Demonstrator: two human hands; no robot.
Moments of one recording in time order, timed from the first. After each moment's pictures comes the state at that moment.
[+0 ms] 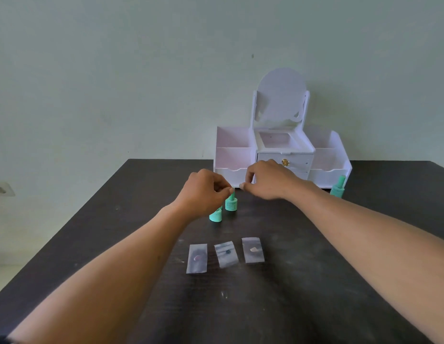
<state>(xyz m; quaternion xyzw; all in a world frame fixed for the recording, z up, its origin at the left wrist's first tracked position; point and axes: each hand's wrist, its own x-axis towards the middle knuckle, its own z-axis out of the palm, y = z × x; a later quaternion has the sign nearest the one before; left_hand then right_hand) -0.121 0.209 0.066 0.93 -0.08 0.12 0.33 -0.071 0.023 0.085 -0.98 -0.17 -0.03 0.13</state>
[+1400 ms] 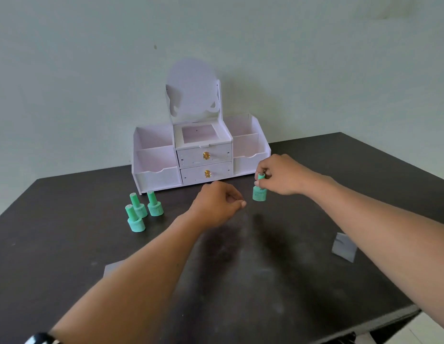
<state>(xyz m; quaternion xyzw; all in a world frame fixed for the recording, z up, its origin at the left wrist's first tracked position) -0.097 0.027 0.029 0.92 -0.21 -0.01 0.33 -0.095 -0.178 0.071 -0.98 -0.05 -0.04 0.20</state>
